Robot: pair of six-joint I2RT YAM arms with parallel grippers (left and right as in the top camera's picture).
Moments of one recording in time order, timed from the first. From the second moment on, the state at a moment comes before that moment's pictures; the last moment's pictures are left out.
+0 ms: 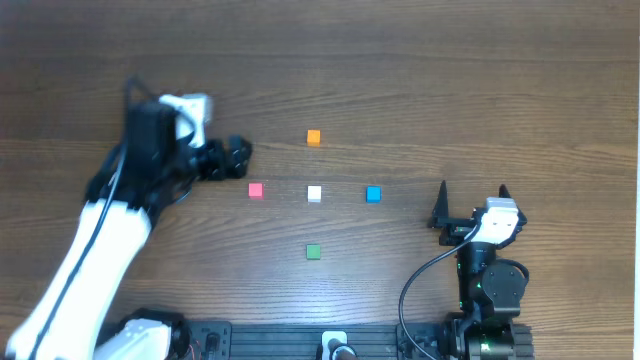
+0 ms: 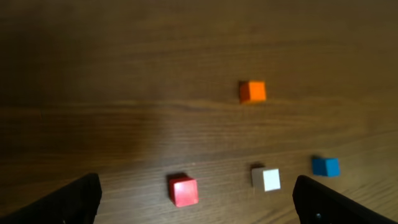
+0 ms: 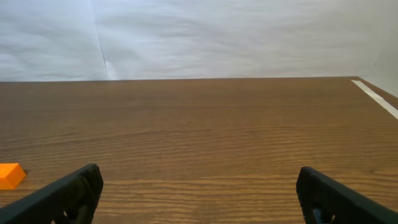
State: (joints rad) left arm -0.17 1.27 0.92 -0.59 0.25 -0.26; right arm -0.01 0.01 0.01 -0.07 0.06 0.00
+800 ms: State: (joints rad) left arm -0.46 1.83 1.16 -0.82 0.00 -0.57; right arm -0.01 0.01 0.01 -0.07 0.06 0.00
